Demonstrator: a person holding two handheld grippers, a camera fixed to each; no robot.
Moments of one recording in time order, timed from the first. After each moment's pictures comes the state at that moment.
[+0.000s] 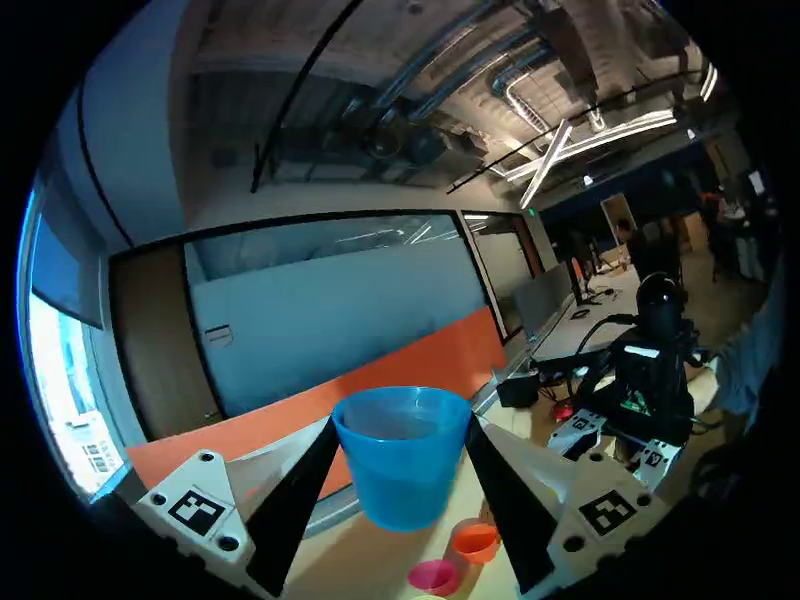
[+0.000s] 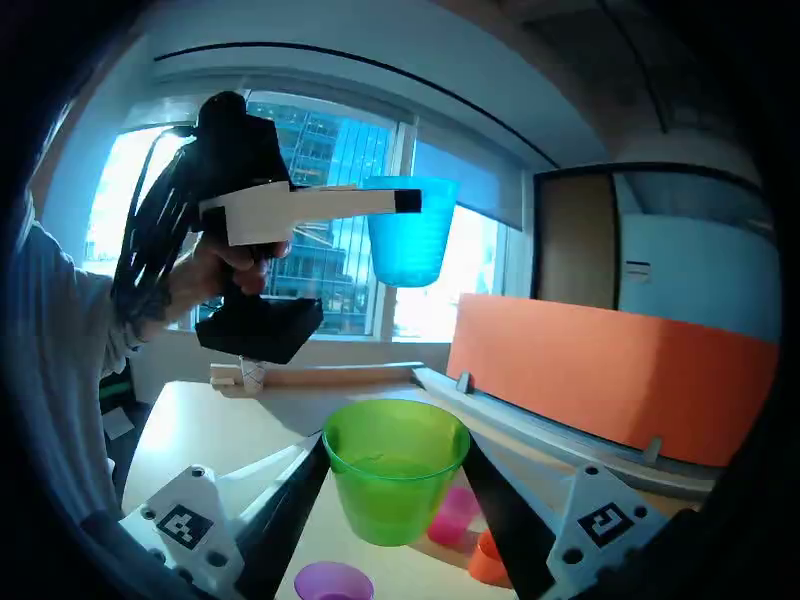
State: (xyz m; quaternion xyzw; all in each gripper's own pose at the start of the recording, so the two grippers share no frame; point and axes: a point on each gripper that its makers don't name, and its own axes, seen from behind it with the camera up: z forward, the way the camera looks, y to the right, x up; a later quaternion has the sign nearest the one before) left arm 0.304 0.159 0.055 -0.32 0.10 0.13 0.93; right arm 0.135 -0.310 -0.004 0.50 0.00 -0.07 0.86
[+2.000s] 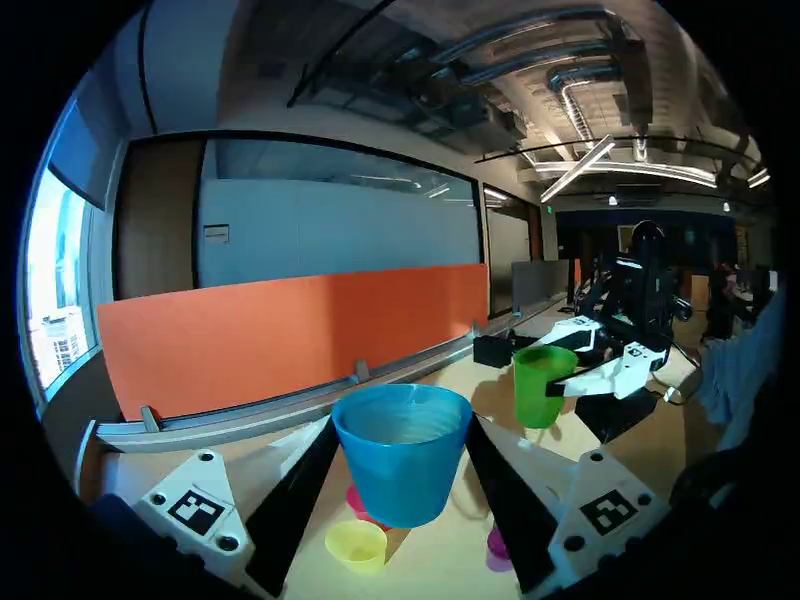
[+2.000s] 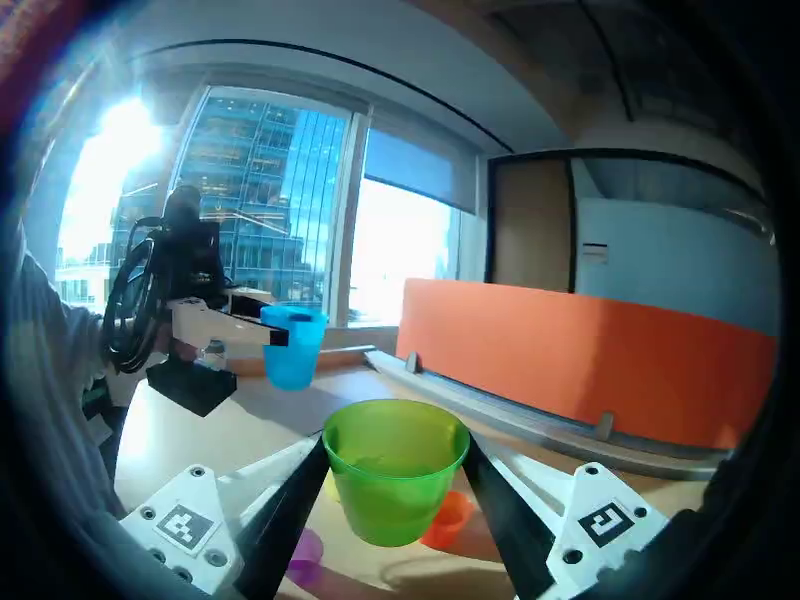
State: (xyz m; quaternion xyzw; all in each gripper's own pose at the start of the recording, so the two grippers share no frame) left arm 0.169 0.126 0.049 -0.33 -0.03 0.04 0.94; right arm 0.135 -0.226 0.021 0.43 -0.03 -0.06 0.90
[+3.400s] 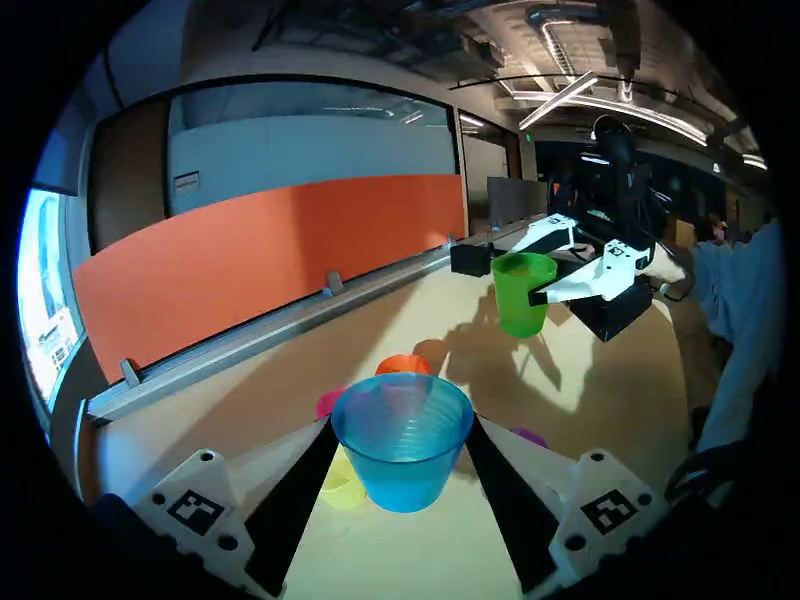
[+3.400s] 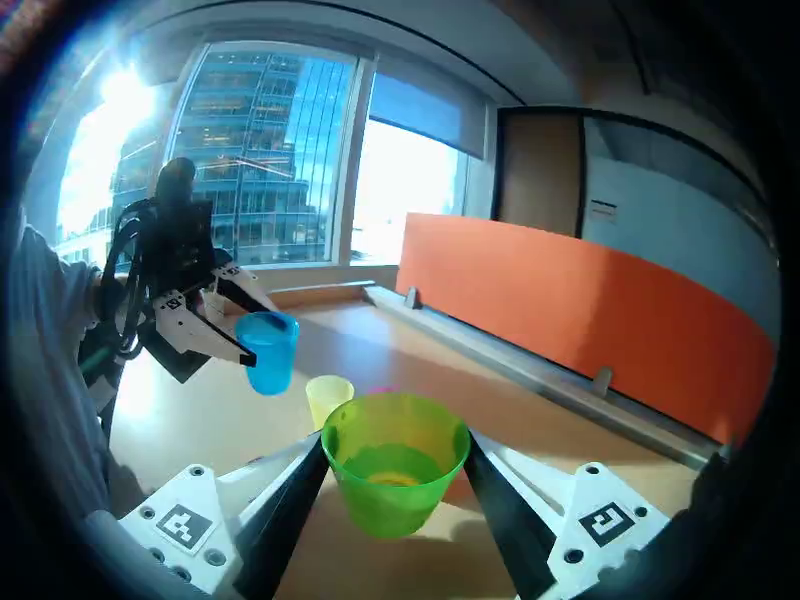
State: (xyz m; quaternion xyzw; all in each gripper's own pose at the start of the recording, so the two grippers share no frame) left arm 0.059 0.132 0.027 -0.36 -0.15 0.11 0.91; right arm 0.076 -0.187 0.020 0.43 -0.12 -0.12 0.89
